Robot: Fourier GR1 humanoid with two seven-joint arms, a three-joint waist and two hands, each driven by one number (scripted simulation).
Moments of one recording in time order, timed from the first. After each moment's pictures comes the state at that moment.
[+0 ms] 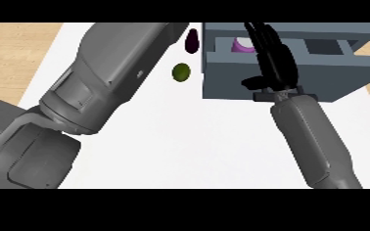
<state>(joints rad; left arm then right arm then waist) -1.60 0.08 -0.28 -0.34 0.56 0.59 0.04 -0.63 -0.19 0.10 -1.05 0.99 -0.34 -0.04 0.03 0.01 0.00</state>
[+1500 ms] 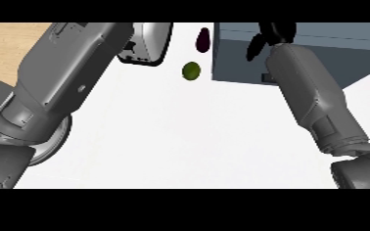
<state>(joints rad) -1.30 0.29 -0.32 -0.74 0.52 0.50 0.21 -1.14 -0.21 -0.12 -0.36 1.03 -0.60 -0.18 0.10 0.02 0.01</state>
